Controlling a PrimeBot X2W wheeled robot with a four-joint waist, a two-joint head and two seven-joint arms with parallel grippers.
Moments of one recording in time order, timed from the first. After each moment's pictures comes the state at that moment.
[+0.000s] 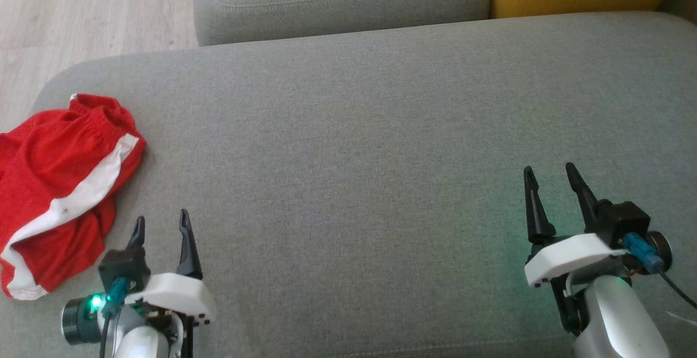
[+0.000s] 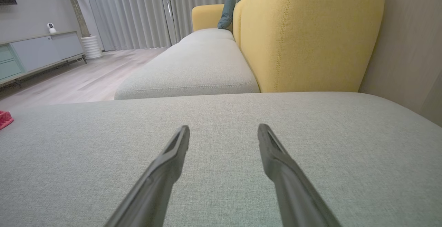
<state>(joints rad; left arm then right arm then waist) -0.07 0.03 -0.02 0.39 -0.07 0.09 -0.25 -0.22 -0.06 0.01 0.52 0.06 0.12 -0.25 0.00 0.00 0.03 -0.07</state>
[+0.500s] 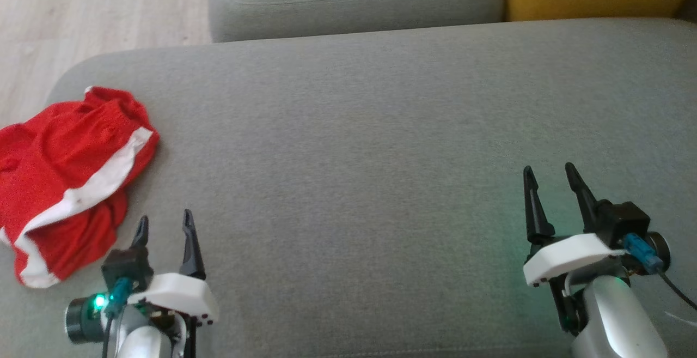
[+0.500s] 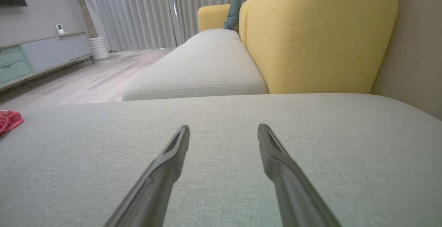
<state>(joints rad) -0.07 0.03 -0.03 0.39 -0.08 0.09 -0.25 -0.22 -0.06 0.00 0.51 0.06 0.12 -0.25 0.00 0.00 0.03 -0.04</state>
